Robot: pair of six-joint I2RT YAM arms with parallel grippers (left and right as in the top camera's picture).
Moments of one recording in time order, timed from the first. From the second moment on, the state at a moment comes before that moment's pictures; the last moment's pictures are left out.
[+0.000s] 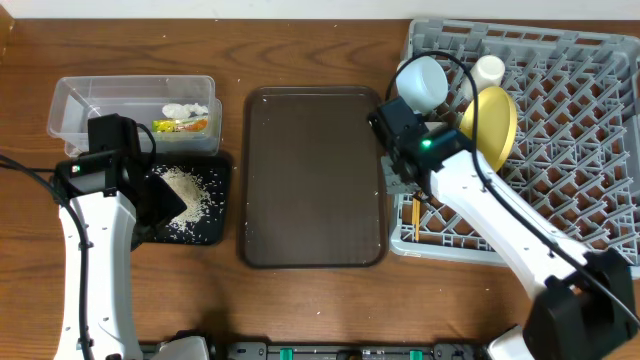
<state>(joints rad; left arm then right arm) 0.23 1.33 1.18 -1.31 -0.11 -0.52 0.54 1.66 1.32 -1.01 0.28 0.37</state>
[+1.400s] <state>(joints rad) 0.23 1.33 1.18 -1.30 -0.11 -0.52 0.47 1.56 1.32 -0.91 -0.10 0.25</state>
